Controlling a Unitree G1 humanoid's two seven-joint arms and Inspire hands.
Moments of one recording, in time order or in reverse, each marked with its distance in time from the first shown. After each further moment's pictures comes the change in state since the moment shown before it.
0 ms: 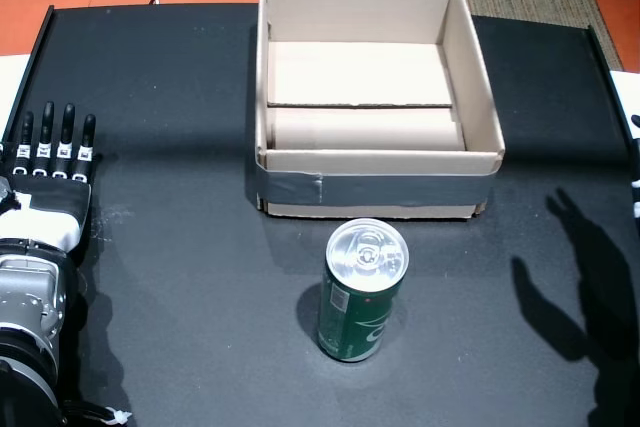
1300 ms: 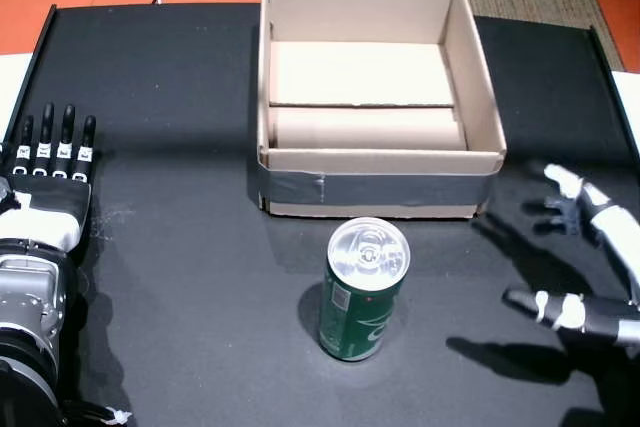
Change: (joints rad) left arm 0.000 0.000 0.002 0.000 -0.001 0.000 -0.001; right arm 0.019 -0.137 0.124 -0.109 0.373 0.296 0.994
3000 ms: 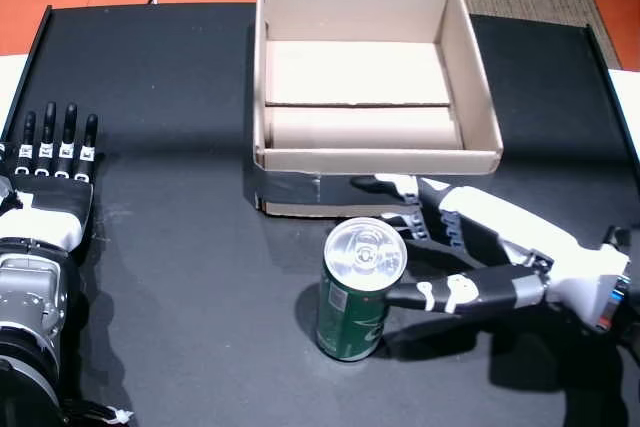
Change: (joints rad) left arm -0.002 -0.002 0.000 0.000 0.000 0.002 0.008; right arm -0.325 0.208 0.001 0.254 -0.037 0.111 0.324
